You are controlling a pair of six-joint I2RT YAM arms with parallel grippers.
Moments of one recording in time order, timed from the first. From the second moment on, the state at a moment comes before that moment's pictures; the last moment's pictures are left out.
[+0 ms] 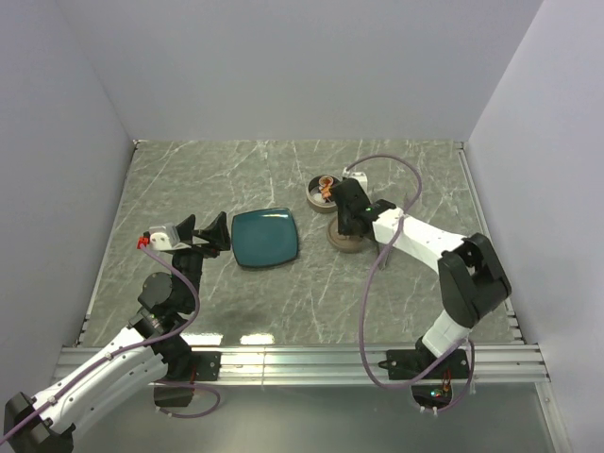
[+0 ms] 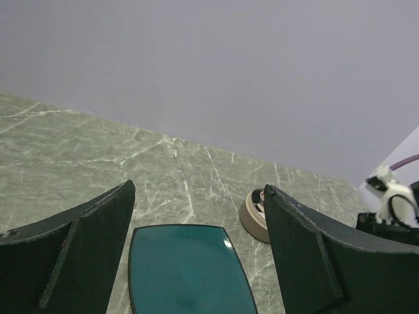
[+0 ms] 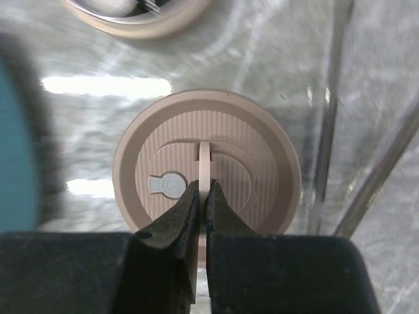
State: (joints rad) left arm -0.71 0.48 0.29 0.51 -0.64 -0.23; right arm 0.58 1.65 1.12 -0.44 0.37 0.44
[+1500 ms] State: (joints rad) left arm -0.71 0.55 0.29 0.54 -0.63 -0.22; right arm 0.39 2.17 1.84 -0.52 0.00 0.26
